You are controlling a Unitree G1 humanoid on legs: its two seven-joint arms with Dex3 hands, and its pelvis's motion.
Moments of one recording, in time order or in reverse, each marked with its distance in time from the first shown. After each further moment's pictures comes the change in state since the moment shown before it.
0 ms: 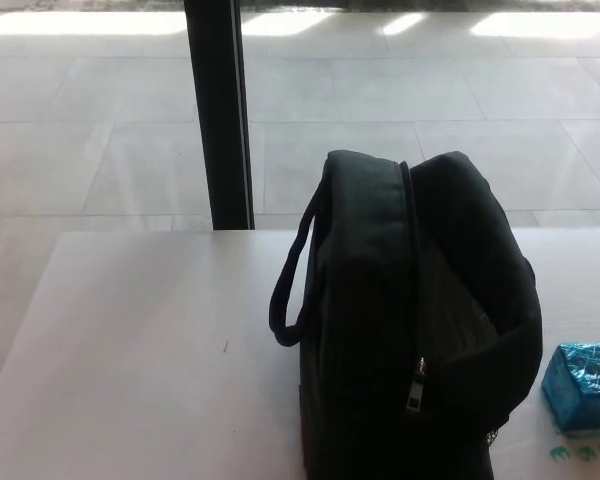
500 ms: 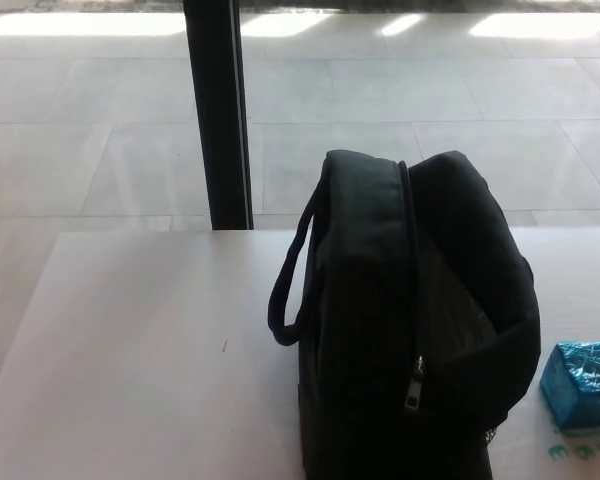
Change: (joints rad) left_arm 0.000 0.021 0.033 -0.054 -0.073 0.086 -0.133; right_arm -0.052 -0.033 -0.315 -0.130 0.161 0.118 0.032
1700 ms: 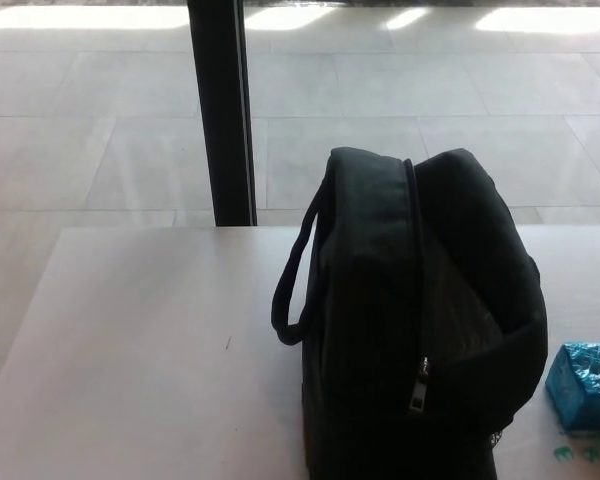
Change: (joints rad) left_arm 0.021 0.000 0.001 -0.019 -0.024 0.031 -0.040; right_arm -0.368 0.013 0.324 -0.577 0.127 0.385 -0.066
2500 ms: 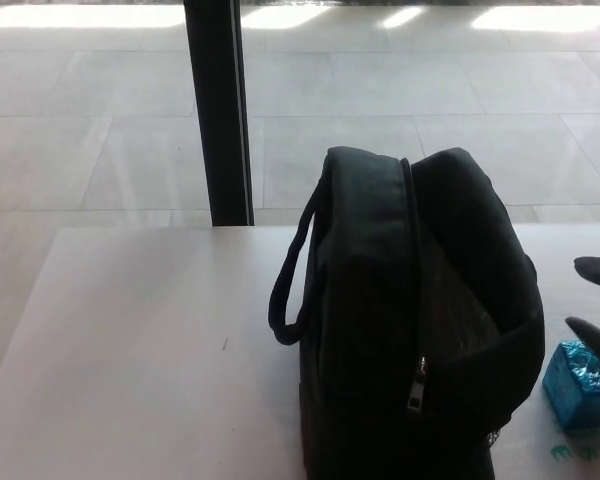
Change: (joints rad) left_arm 0.014 0.000 0.018 -0.008 0.000 0.018 -0.001; right_arm -0.100 -0.119 0.548 0.042 -0.291 -0.017 0.063
